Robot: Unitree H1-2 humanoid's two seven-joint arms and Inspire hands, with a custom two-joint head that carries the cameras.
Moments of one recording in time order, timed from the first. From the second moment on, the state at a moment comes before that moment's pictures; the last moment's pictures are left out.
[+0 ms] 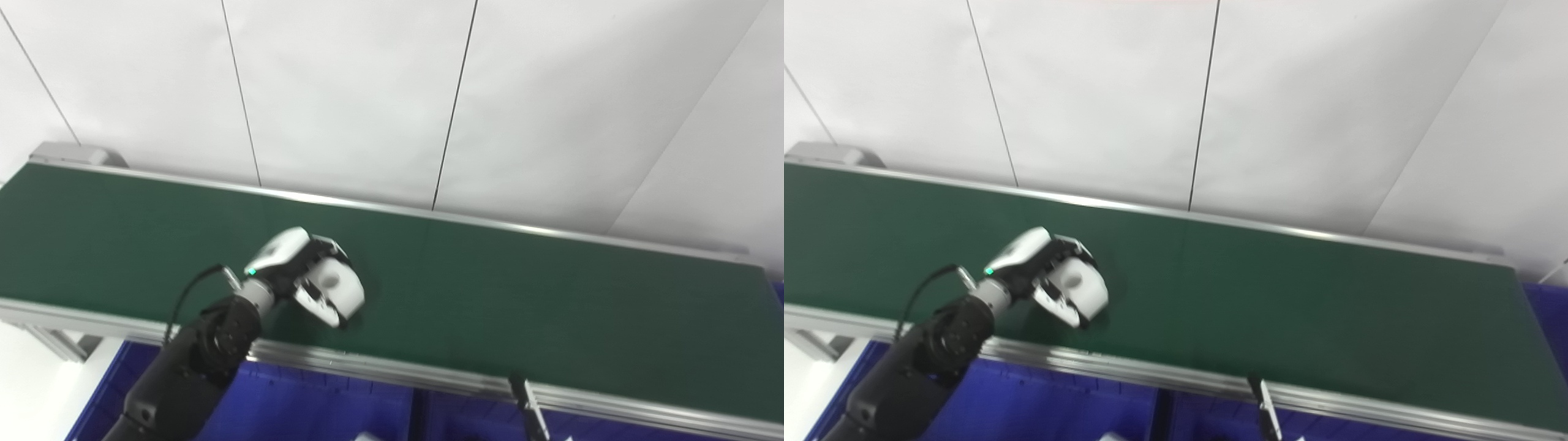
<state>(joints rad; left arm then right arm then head) -0.22 0.32 -0.25 0.03 0.52 0.19 -0.20 0.40 -0.14 0.26 0.01 -0.26 -0.41 -0.11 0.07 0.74</state>
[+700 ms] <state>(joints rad) 0.21 0.34 -0.14 -0.18 0.20 -0.23 -0.21 0.46 -0.11 0.23 -0.18 -0.29 -0.40 -0.07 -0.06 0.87</state>
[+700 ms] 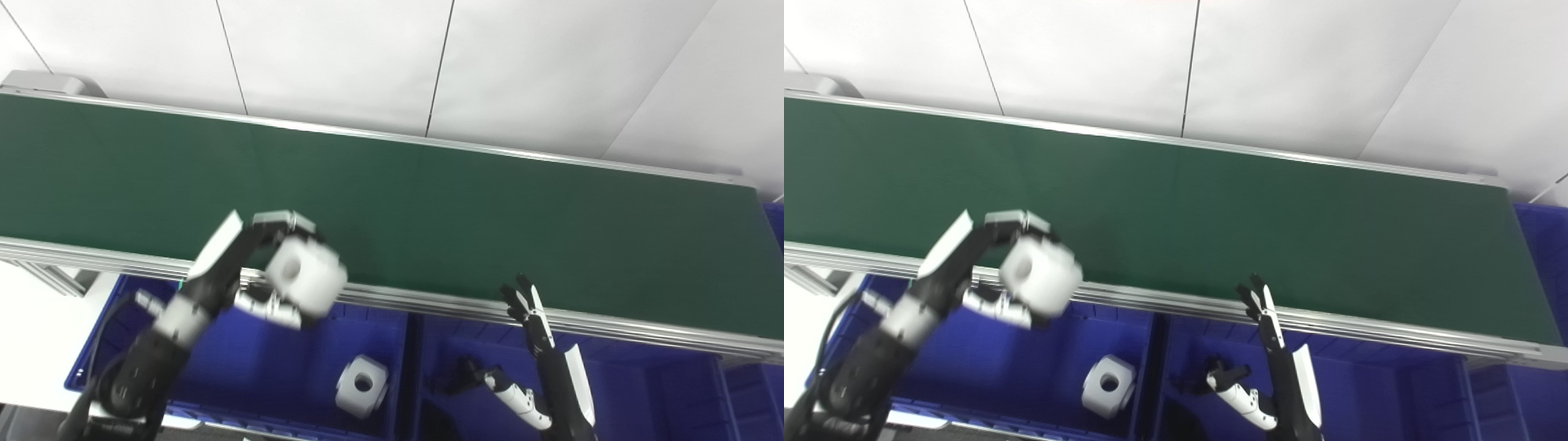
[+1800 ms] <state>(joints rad) 0.17 0.30 -0.31 0.03 0.78 -0.08 -0.13 0.48 -0.08 0.20 -0.18 -0.32 -0.39 -0.07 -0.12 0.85</state>
